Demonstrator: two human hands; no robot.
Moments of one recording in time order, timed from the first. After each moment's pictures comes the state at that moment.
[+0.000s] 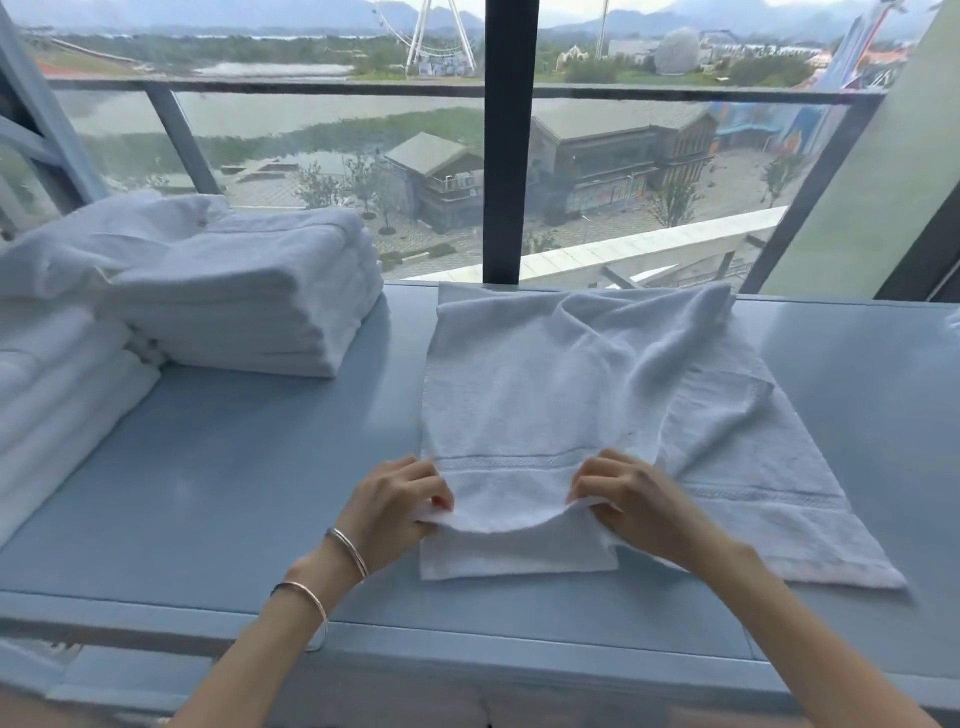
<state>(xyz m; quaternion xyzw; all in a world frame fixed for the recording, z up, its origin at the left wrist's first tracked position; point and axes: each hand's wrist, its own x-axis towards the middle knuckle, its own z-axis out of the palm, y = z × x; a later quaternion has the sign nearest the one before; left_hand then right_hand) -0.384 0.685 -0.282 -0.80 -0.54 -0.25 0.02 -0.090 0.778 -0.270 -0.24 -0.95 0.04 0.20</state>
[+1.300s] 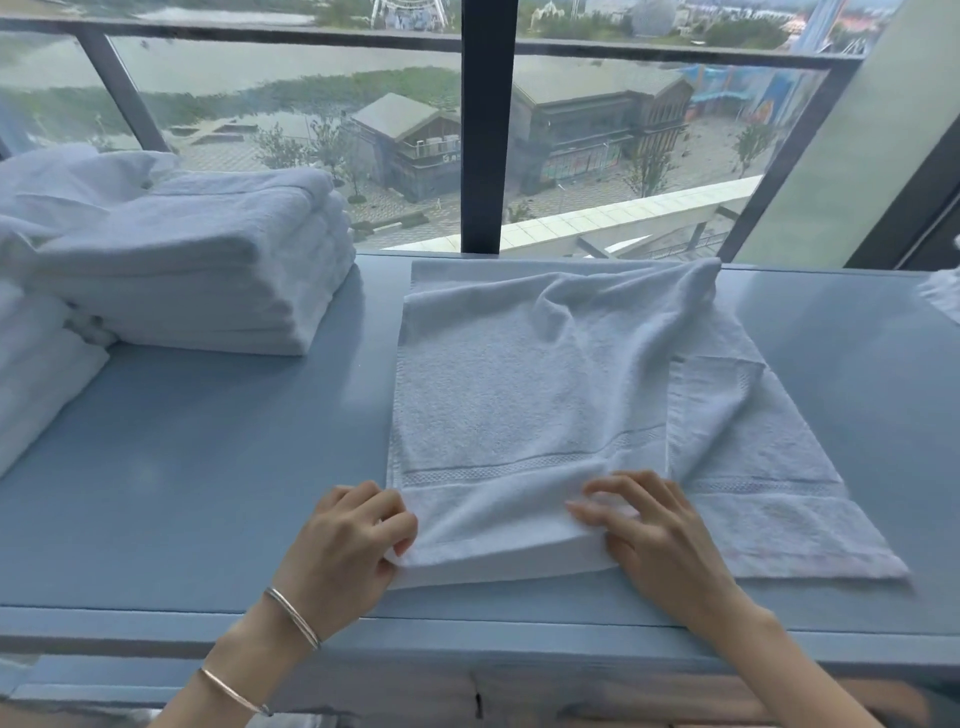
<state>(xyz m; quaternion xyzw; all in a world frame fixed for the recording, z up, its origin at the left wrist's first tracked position) -0.383 0.637 -0.281 -0.81 -0.54 -0.19 0.07 -0.070 0.720 -0.291 -0.32 -0.90 -0.05 0.30</state>
